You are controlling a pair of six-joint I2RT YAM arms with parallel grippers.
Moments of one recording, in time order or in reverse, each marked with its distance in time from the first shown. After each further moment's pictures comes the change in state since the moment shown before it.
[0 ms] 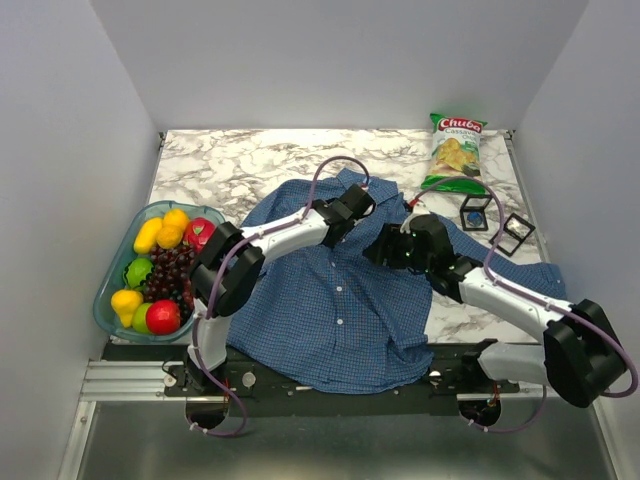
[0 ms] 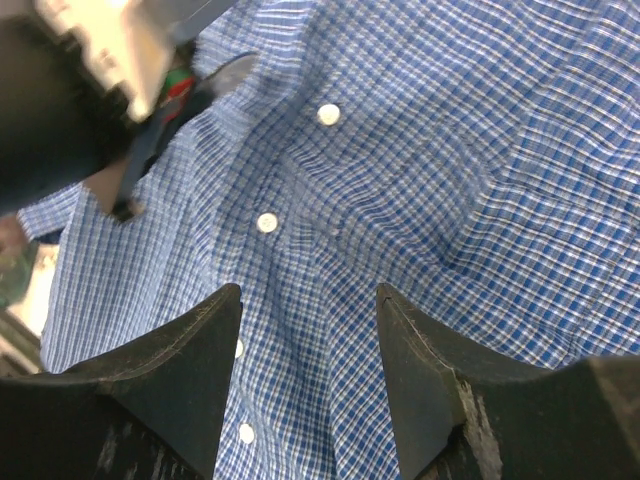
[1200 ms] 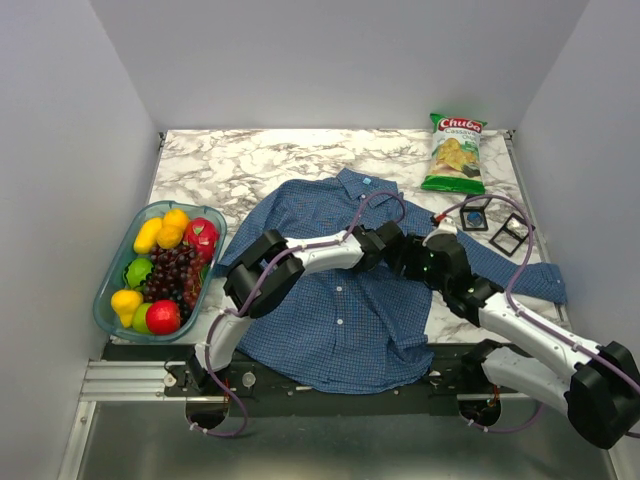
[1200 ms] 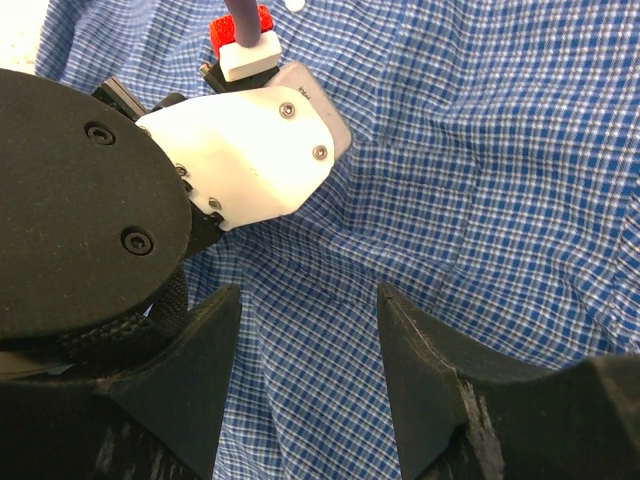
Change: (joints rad) left arm -0.189 0.193 0.083 -0.073 -0.355 0.113; right arm 0.000 -0.238 -0.144 -0.071 0.202 0.074
